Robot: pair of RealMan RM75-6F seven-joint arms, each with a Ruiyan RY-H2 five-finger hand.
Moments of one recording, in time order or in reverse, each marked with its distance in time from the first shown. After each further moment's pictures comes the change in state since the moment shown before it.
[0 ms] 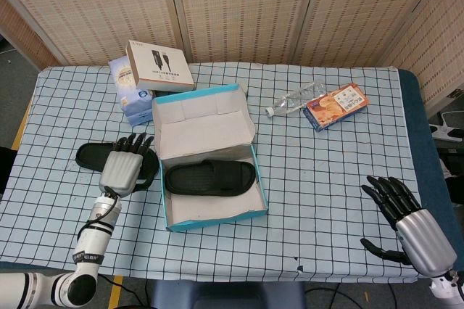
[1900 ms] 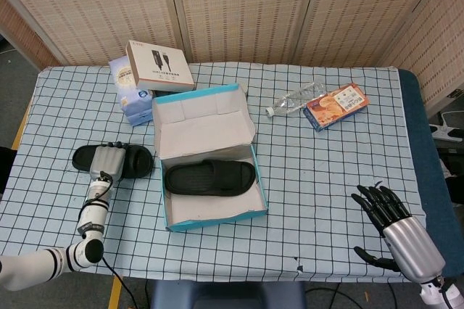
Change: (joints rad) left arm -0.024 -0.195 0.042 0.562 -0.116 -0.227 -0.034; right arm -0.020 -0.017 -0.018 -0.050 0.016 -0.079 -0.106
